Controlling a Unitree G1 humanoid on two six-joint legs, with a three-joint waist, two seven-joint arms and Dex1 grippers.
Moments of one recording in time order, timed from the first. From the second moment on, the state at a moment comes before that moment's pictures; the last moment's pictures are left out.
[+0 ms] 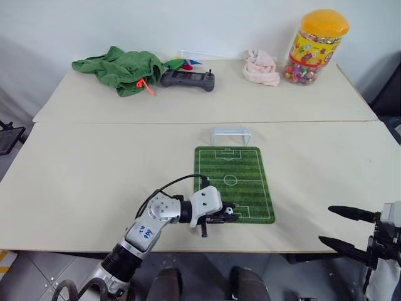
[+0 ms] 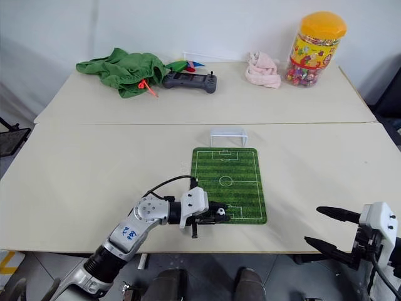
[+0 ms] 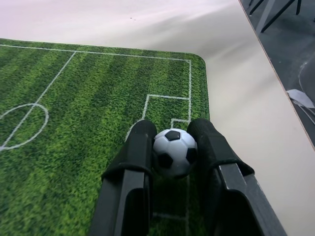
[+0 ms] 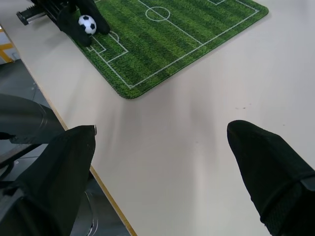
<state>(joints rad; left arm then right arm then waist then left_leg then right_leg) -0.34 0.32 -0.44 -0.07 -0.09 0.21 -0.82 0.41 -0.84 -0.60 -0.19 0.58 0.18 1.28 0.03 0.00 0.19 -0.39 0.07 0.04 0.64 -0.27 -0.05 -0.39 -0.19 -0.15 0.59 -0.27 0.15</state>
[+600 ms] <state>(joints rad) -0.35 0.30 -0.45 -0.03 -0.07 0.18 -0.84 0.41 -0.84 -0.63 -0.19 0.58 0.20 1.27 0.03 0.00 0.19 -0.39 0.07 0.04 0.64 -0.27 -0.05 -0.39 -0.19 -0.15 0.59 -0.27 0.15</state>
